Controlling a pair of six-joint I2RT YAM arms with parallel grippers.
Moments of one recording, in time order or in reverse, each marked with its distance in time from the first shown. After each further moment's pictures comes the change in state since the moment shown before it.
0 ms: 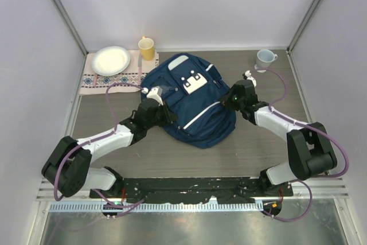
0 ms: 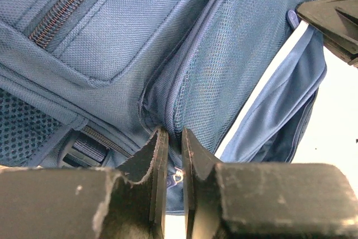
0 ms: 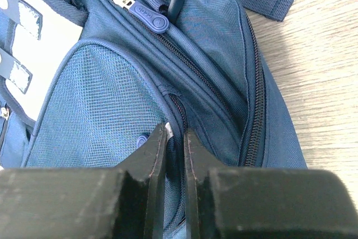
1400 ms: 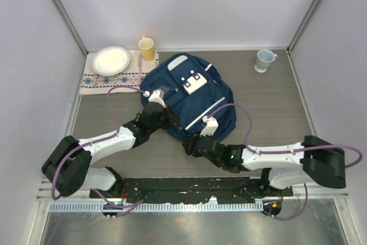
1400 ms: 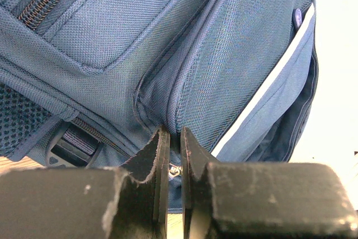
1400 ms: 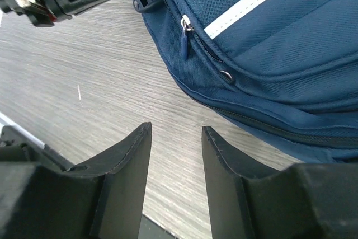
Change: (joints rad) left arm -0.084 -0.001 -0.010 0.008 -0.128 -0.074; right arm 0.887 -0.214 -0.253 0.101 0.474 0.142
